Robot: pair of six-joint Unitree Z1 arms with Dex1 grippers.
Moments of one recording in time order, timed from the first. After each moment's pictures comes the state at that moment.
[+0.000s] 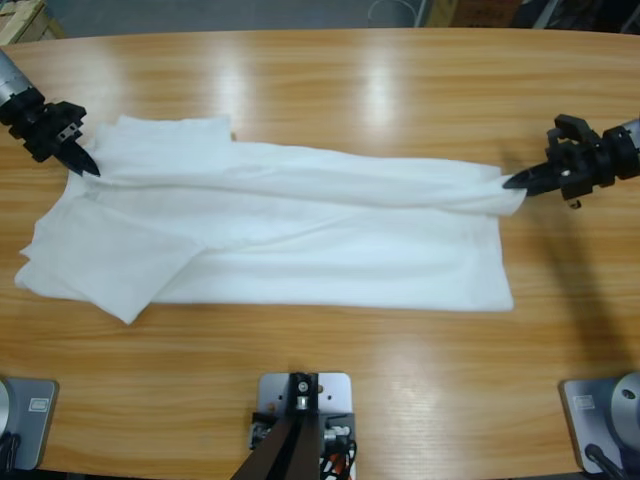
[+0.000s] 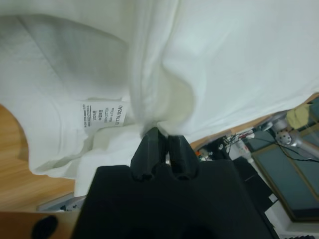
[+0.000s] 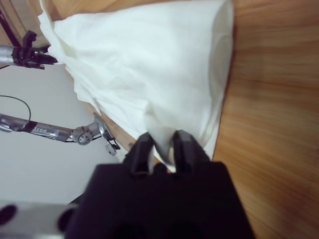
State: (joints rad) arm 0 0.08 2.36 -1.79 1.51 -0.45 0.01; arm 1 -0.23 2.00 -1.02 0.82 0.89 -0.14
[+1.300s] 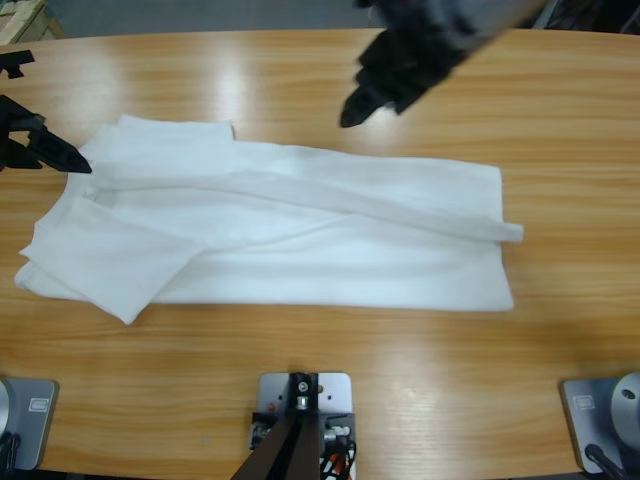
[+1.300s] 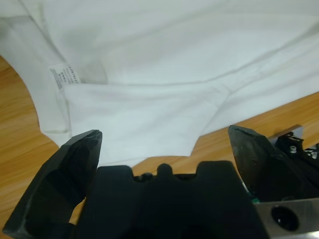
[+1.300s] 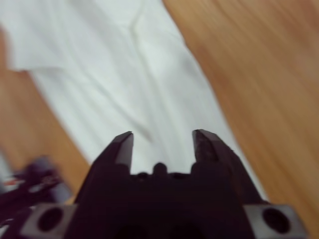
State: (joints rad) arm 0 -0.26 1.66 -1.31 1.09 -0.22 -0.02; arm 1 0.71 1.97 -1.69 0.87 0.22 -0.19
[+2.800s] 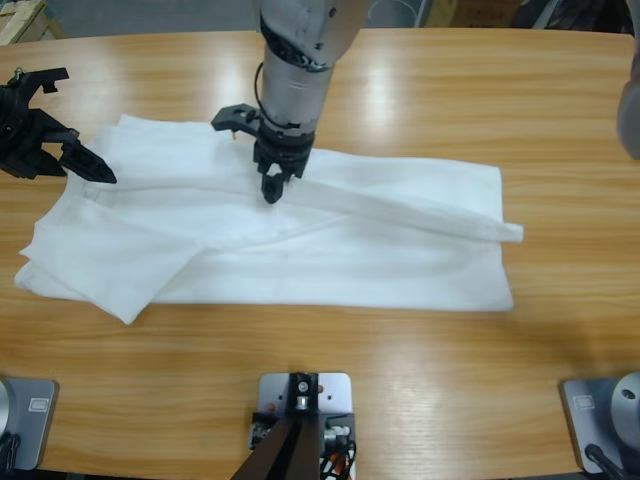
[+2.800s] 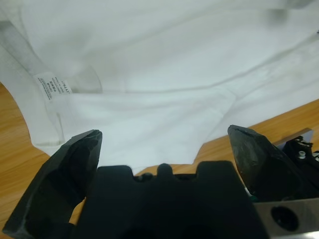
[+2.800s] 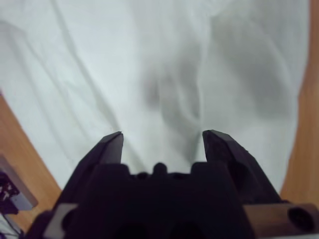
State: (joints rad) arm 0 -0.30 1.72 -1.29 1.03 -0.21 -0.03; arm 1 0.86 2.46 -2.29 1.25 0.24 -0.42
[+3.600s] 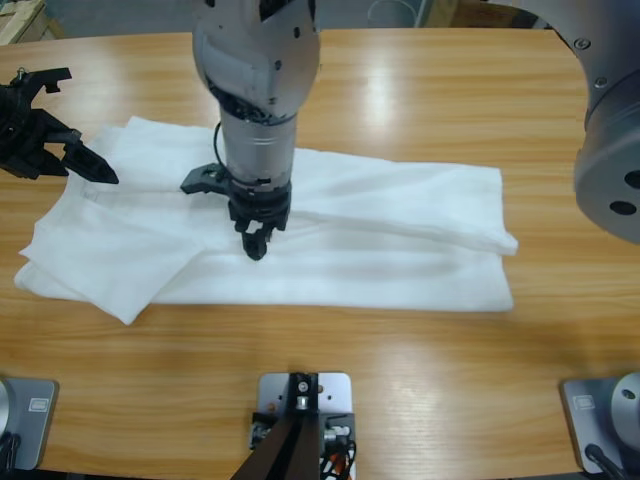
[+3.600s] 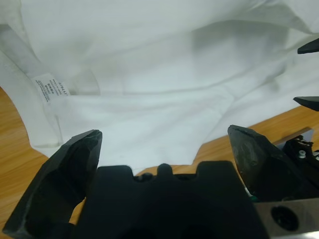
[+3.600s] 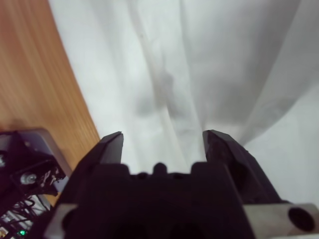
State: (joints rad) arm 0 -0.31 1.72 -1.29 1.03 -0.21 -0.03; arm 1 1.00 2.49 -2.35 1.38 0.26 -0.40
